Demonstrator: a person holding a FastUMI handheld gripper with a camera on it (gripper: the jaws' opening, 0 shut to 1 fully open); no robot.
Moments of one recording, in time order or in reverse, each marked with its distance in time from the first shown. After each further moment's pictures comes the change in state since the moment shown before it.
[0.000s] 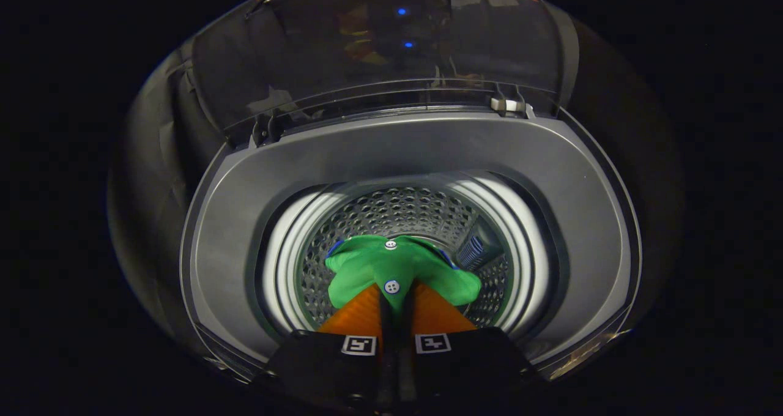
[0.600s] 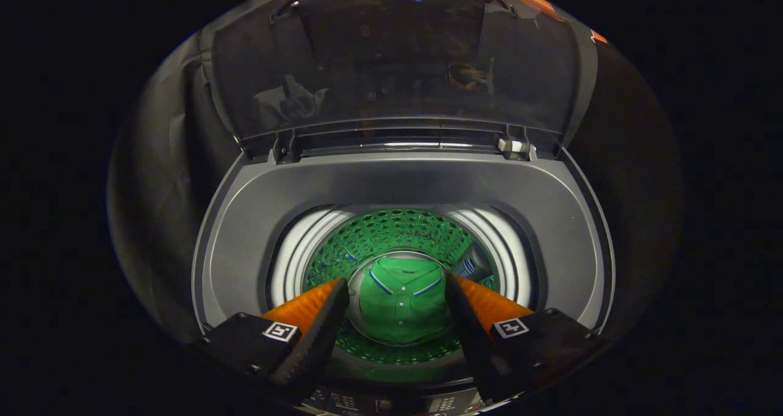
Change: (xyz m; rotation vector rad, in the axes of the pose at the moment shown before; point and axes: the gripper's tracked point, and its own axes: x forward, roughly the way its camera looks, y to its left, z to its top) arm -0.021 0.005 0.025 -0.064 -0.054 -0.006
